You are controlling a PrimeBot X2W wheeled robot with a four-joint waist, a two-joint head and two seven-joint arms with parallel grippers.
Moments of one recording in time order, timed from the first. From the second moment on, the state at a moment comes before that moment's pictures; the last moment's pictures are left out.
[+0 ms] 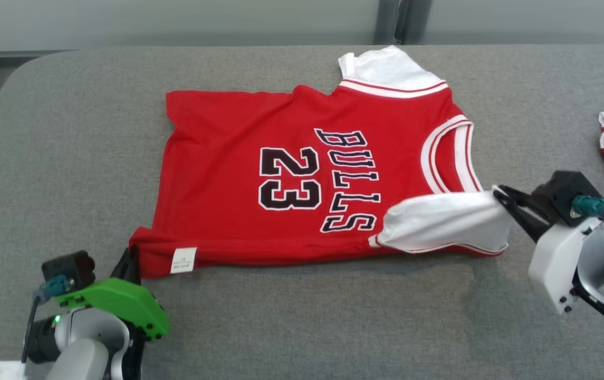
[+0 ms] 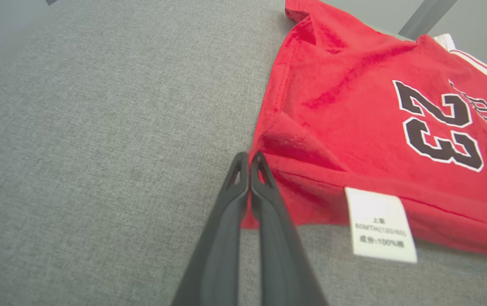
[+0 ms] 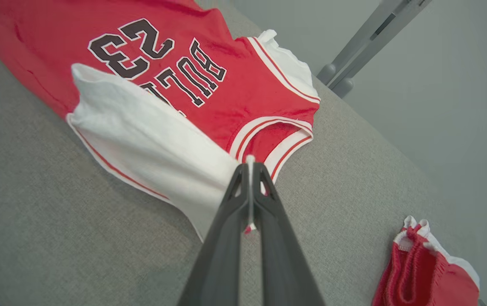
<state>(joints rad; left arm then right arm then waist) -0.19 0.28 -0.30 0.31 -0.67 0.18 0.04 -0.26 -0.73 0.37 -0.28 0.37 0.13 0.49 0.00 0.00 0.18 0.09</state>
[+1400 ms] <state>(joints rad) -0.55 0.23 -0.41 0.54 -0.62 0.13 0.08 -0.76 -0.68 0.68 0.26 0.27 0.13 0.05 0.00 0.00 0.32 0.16</state>
